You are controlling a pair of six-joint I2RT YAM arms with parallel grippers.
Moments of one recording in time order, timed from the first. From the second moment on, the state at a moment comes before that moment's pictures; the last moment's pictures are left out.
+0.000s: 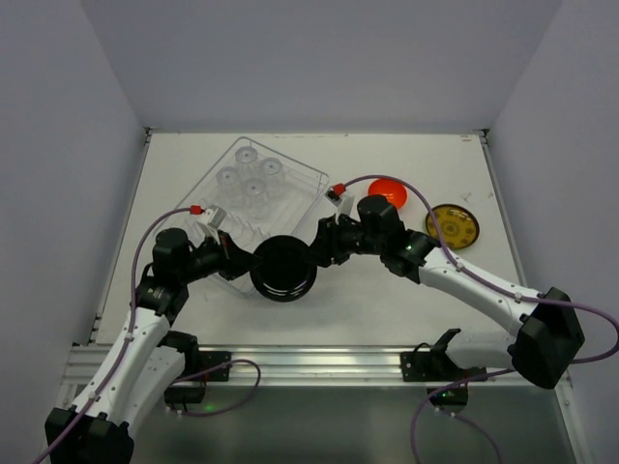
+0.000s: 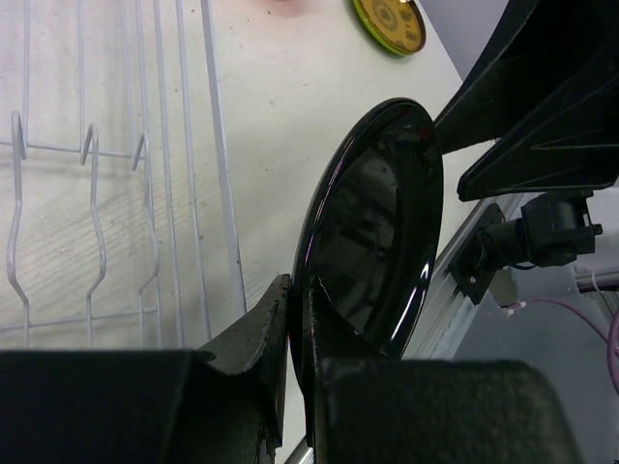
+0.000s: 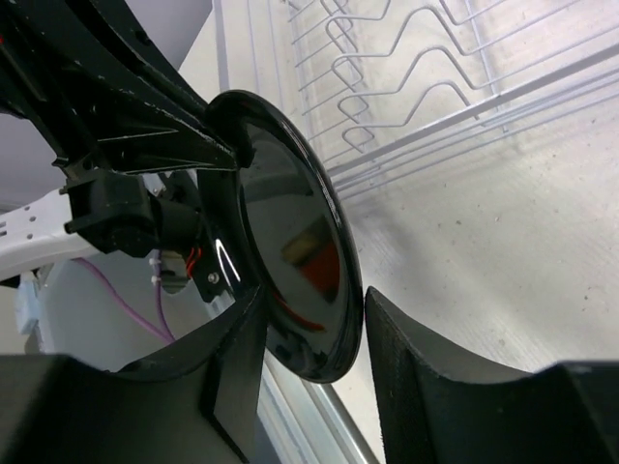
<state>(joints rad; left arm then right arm) -0.20 0.68 0.47 -0.16 0.71 -0.43 0.77 1.26 0.91 -0.14 -0.41 0.52</state>
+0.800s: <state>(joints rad) -0.21 0.68 0.49 -0.18 0.68 -0.40 0.76 1.17 0.74 0.02 -0.40 0.51</state>
